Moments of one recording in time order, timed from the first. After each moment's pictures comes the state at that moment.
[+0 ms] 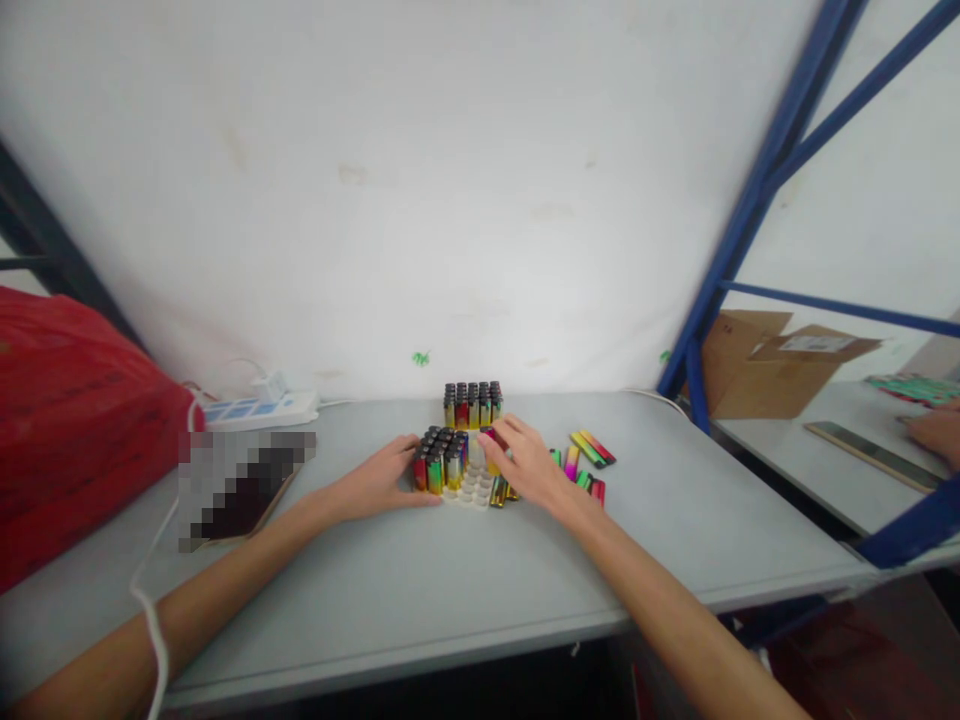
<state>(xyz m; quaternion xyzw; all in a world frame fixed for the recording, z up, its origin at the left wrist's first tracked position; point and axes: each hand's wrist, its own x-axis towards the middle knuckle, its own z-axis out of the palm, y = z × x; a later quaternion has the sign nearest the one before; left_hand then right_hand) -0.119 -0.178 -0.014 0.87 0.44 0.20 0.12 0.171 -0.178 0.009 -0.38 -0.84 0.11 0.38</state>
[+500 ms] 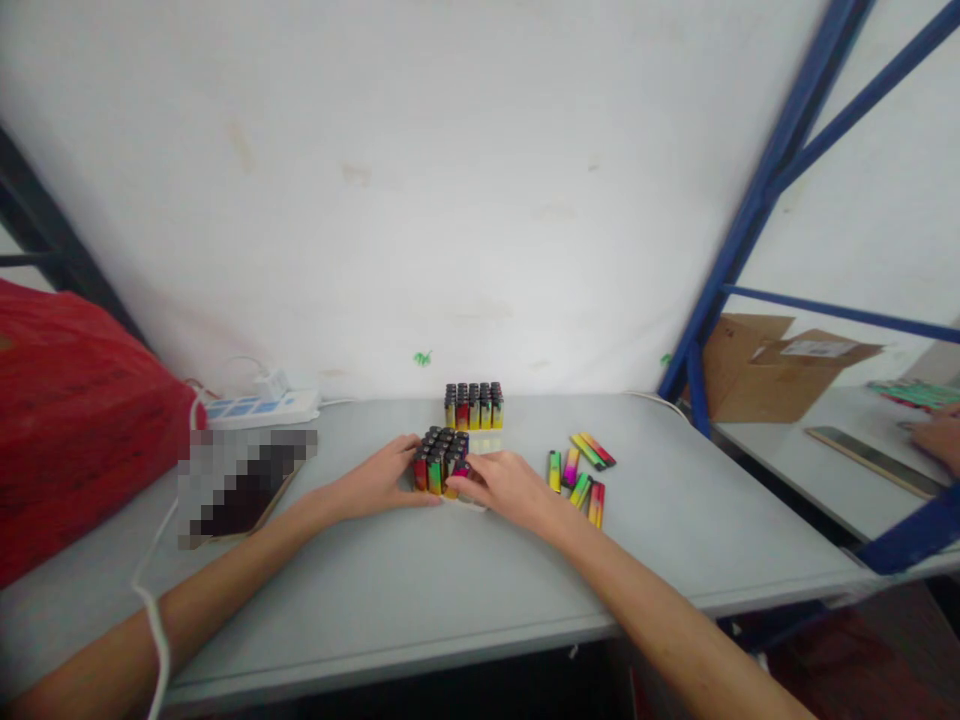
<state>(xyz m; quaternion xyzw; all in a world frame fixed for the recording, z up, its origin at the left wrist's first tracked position) -0.118 -0.179 -0.014 0.87 0.44 0.19 0.12 0.152 -0.187 -0.005 -0.33 -0.91 0.11 0.23</state>
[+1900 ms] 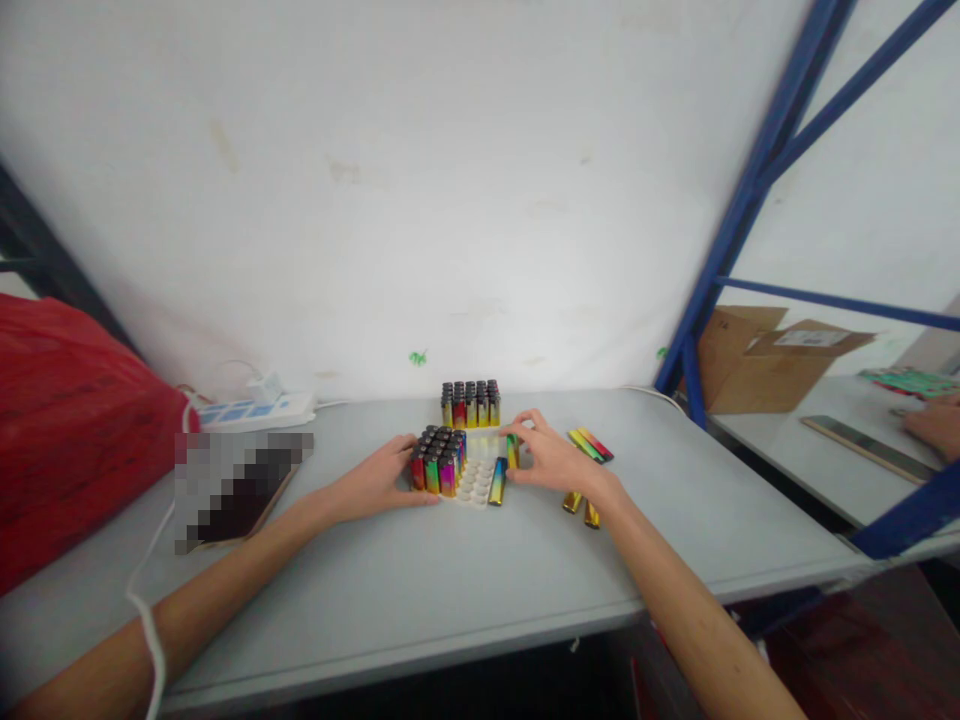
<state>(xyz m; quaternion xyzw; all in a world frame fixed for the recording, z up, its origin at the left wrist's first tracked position) -0.117 -0.180 -0.008 0.87 0.44 0.18 0.13 0.223 -0.159 -0.001 -0.40 -0.87 0.19 0.24</state>
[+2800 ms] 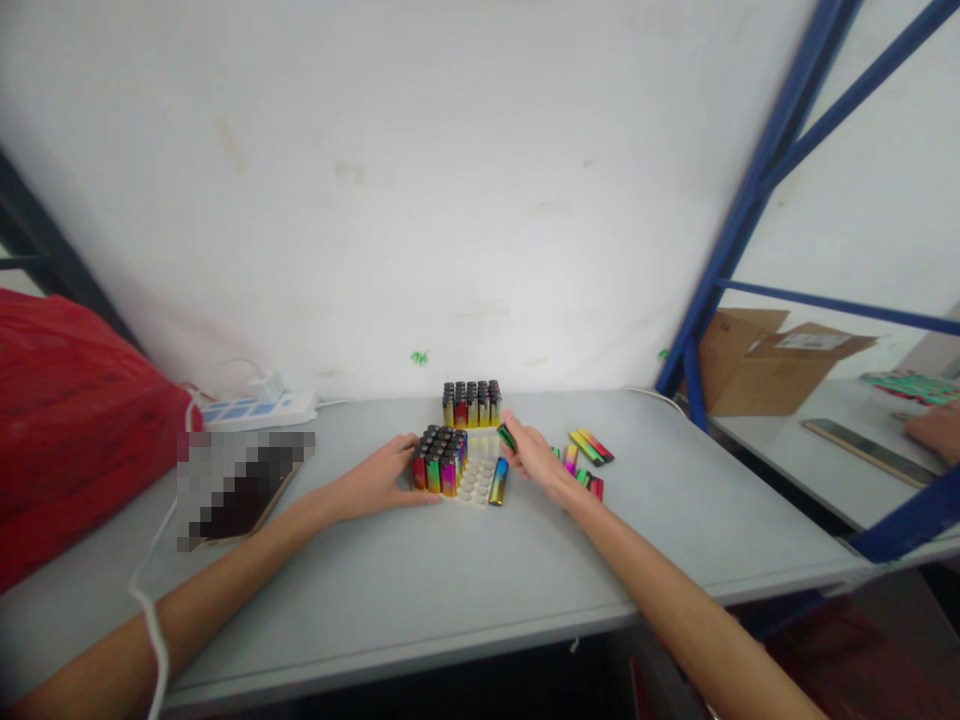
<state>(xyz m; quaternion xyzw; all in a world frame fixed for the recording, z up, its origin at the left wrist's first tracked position) -0.118 -0.179 -0.011 0.87 0.43 0.19 0.12 0.176 -0.168 -0.002 -0.47 -0.62 0.51 0.37</state>
